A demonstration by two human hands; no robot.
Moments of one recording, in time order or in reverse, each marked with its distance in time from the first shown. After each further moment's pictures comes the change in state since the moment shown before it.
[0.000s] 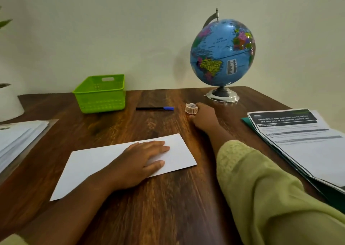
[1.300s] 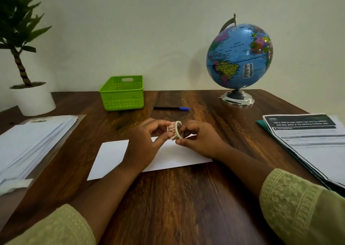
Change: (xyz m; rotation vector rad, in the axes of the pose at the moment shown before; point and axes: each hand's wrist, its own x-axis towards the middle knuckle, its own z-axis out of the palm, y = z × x) left_hand -0.008 0.003 -0.014 -0.311 0.818 0.084; right_hand -0.106 -0.054 -0.010 0.323 -0.222 -0.538
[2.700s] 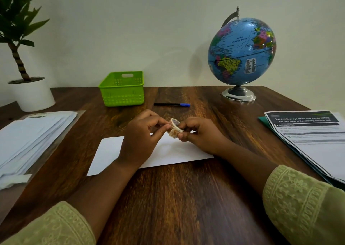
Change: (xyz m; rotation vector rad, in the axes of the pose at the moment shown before) left_hand 0.004 0.000 -0.006 0.144 0.062 0.124; right_hand 0.002 0.000 -0.002 -0.011 -0.039 -0.008
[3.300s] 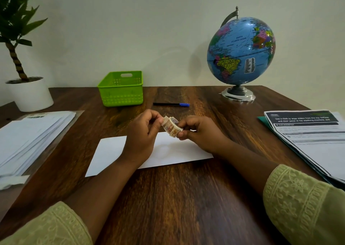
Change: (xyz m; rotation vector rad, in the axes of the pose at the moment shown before) left_hand 0.001 0.001 0.007 -0.143 0.016 -0.192; right_hand 0.002 0.000 0.000 0.112 0.009 0.010
